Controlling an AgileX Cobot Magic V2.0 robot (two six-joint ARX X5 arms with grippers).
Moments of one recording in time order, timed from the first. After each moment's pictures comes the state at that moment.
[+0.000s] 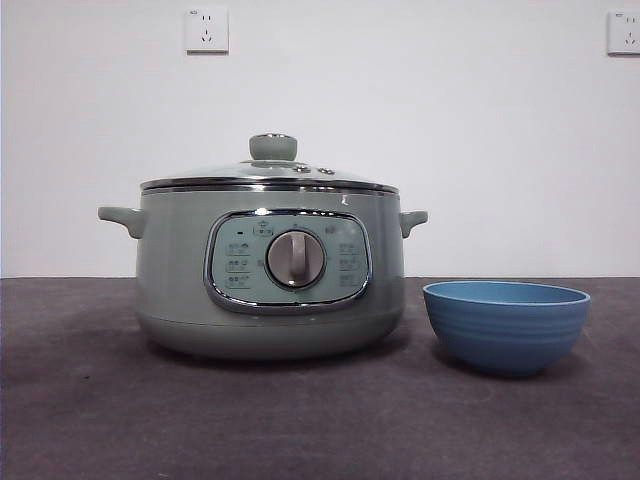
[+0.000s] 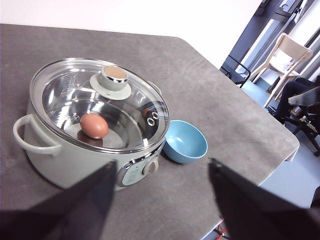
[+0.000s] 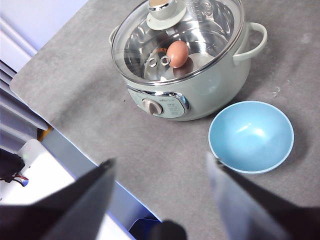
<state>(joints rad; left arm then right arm) 0.02 0.55 0.91 -0.78 0.77 -0.10 0.11 0.80 1.09 -1.06 -0.65 -0.17</state>
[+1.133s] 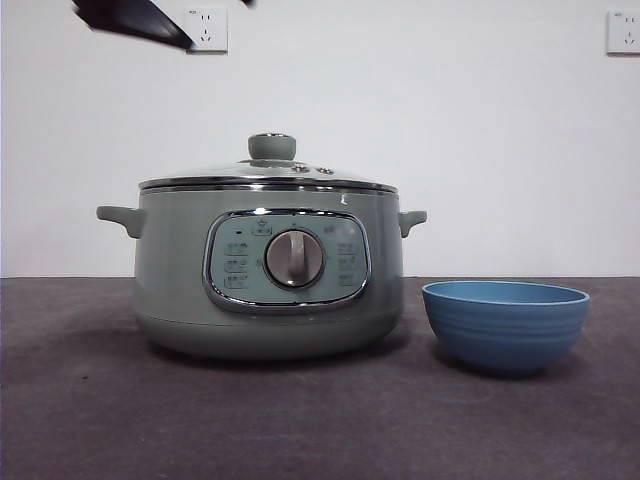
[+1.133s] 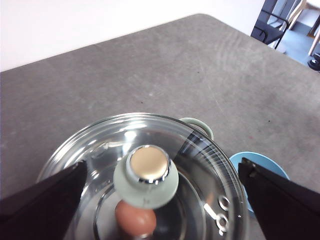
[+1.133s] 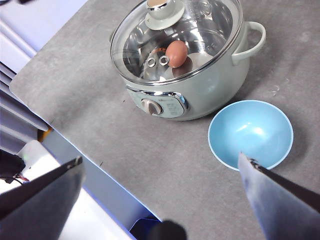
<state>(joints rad) -0.38 1.32 1.23 -0.36 0.34 0.04 0.11 0.80 1.09 -1.06 -0.65 -0.16</state>
